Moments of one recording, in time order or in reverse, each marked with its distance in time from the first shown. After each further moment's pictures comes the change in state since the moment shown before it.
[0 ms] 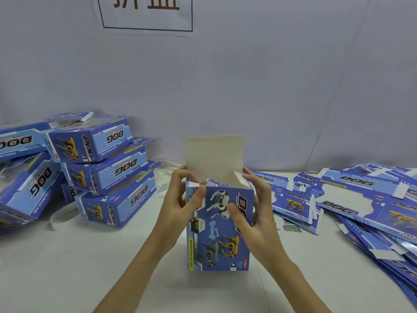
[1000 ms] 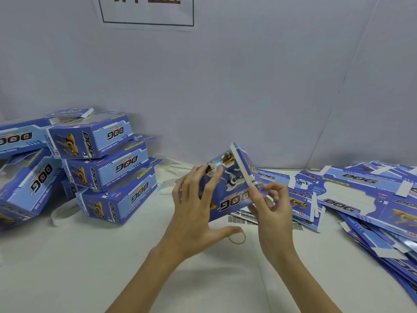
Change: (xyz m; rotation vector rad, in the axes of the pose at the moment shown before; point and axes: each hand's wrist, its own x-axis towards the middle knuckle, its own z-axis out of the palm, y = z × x) left_hand -0.008 -0.024 0.018 1.052 -0.065 0.436; right_hand 0.007 -0.007 -0.007 0.247 0.343 0.241
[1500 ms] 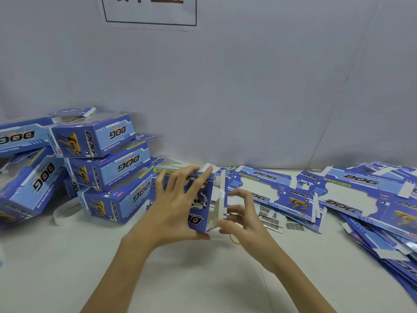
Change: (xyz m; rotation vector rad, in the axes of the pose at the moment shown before) left_hand 0.003 -0.046 -0.037 0.181 -0.226 0.052; right_hand -0.009 0.015 0.002 -0.410 -0.560 0.188
